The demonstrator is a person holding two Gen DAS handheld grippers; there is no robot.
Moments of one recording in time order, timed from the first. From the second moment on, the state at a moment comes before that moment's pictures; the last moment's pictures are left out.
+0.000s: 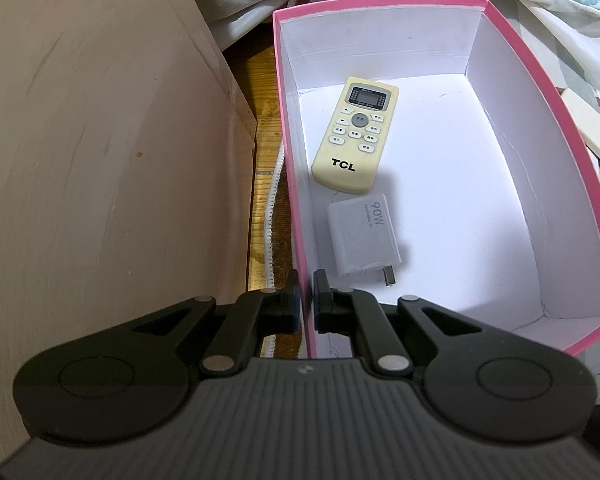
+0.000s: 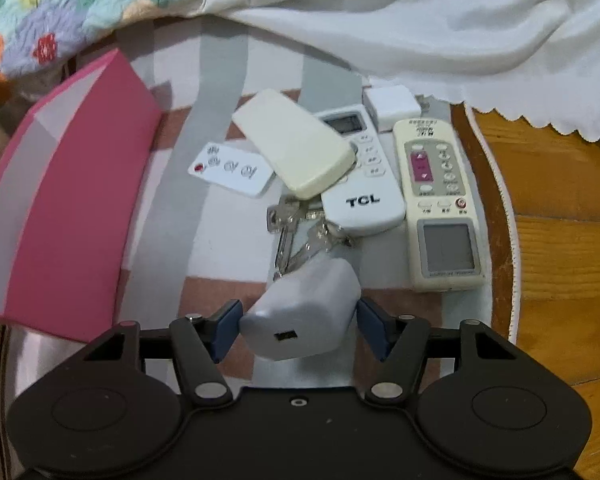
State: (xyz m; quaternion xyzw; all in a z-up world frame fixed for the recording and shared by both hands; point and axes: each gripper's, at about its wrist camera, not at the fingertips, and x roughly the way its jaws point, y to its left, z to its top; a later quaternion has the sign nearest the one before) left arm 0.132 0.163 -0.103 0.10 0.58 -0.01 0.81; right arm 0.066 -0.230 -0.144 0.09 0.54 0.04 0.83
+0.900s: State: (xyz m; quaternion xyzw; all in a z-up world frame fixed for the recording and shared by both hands) left arm 0.132 0.164 -0.106 0.09 0.58 -0.01 0.81; right arm 0.063 -0.227 -0.142 0.05 0.54 0.06 0.84
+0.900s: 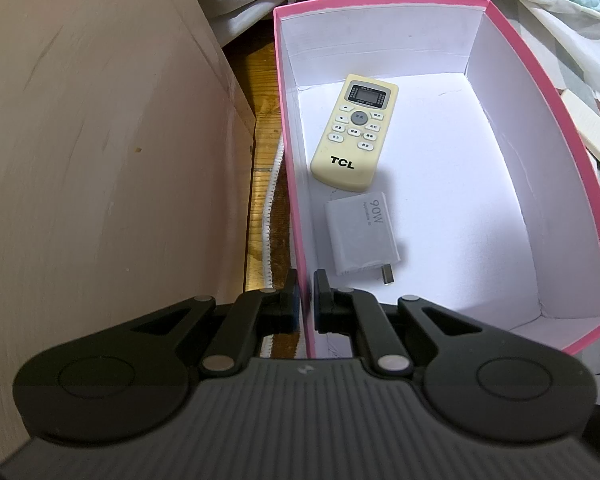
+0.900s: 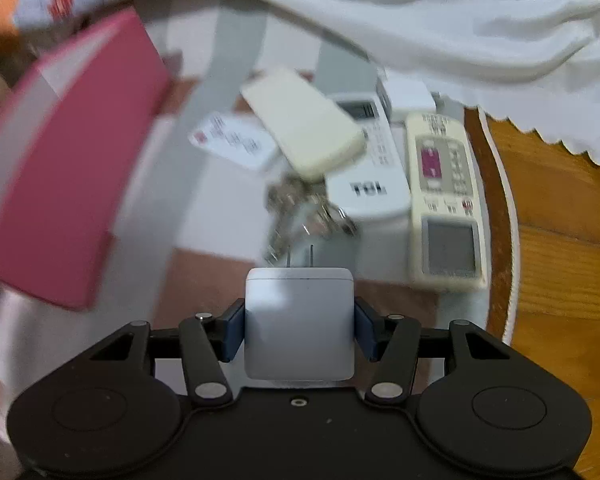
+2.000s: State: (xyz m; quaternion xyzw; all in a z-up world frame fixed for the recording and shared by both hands) left arm 0.137 0.171 -0.105 0.06 0.59 -0.01 0.81; right arm 0.247 0.026 -0.153 0.06 0.58 0.15 0.80
